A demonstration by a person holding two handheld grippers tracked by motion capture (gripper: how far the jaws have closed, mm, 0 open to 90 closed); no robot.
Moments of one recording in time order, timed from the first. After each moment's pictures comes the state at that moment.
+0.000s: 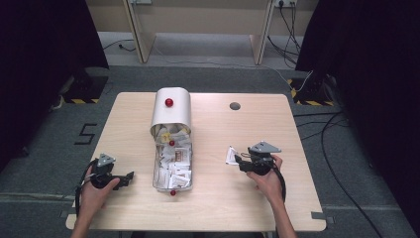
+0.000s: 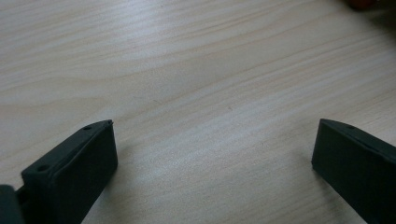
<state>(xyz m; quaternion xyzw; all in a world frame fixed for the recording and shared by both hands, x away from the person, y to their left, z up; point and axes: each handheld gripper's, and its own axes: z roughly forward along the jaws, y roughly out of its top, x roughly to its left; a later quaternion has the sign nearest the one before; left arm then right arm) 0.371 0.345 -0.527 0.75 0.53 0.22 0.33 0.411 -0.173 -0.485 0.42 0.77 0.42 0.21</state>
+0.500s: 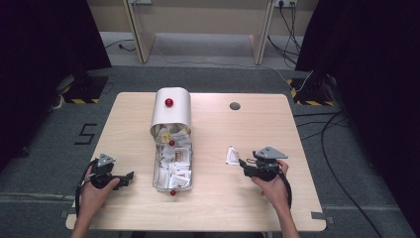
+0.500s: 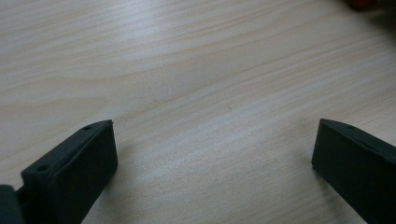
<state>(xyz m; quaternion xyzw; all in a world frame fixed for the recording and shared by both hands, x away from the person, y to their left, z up) 0.371 0.345 -0.527 0.75 0.53 0.22 0.33 0.391 -0.186 -0.482 0.43 0.77 0.42 0.22</state>
